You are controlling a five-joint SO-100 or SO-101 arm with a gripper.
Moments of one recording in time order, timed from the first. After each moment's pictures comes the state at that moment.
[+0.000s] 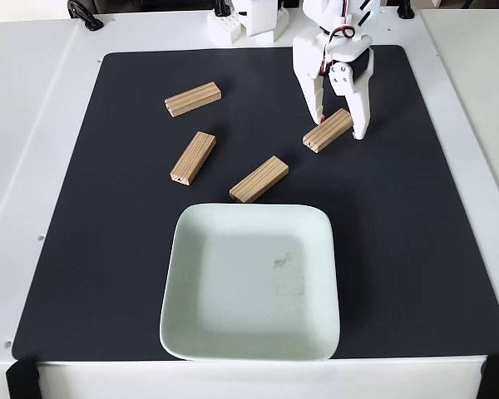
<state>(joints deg) -34.4 90.4 115.1 53.7 -23.5</state>
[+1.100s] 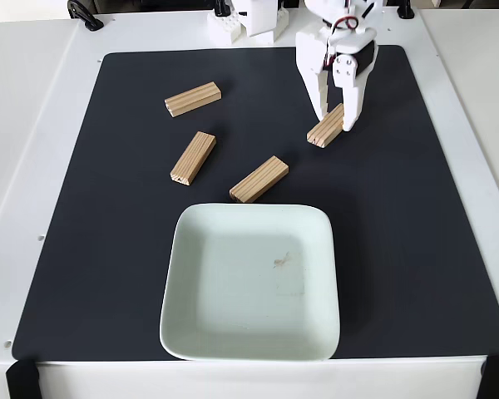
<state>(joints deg) -34.5 98.6 115.3 53.8 -23.6</state>
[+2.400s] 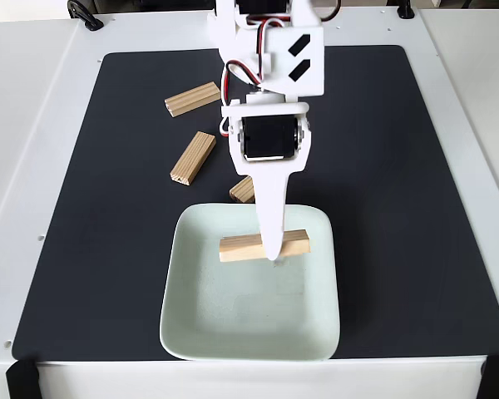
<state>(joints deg) -12.0 49.5 38.7 54.0 2.0</state>
